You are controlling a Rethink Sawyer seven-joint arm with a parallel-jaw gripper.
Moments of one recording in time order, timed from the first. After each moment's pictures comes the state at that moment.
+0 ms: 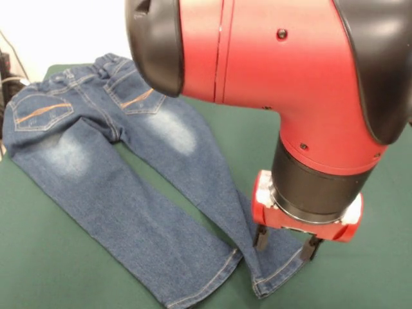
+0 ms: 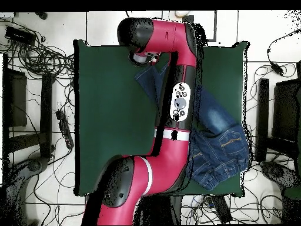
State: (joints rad) arm -0.12 0.03 0.69 0.05 -0.76 1.61 1.90
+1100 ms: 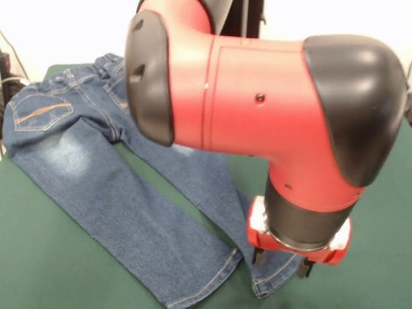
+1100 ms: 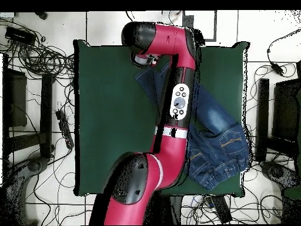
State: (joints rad) arm -0.17 0.05 0.93 0.08 -0.96 1.61 1.90
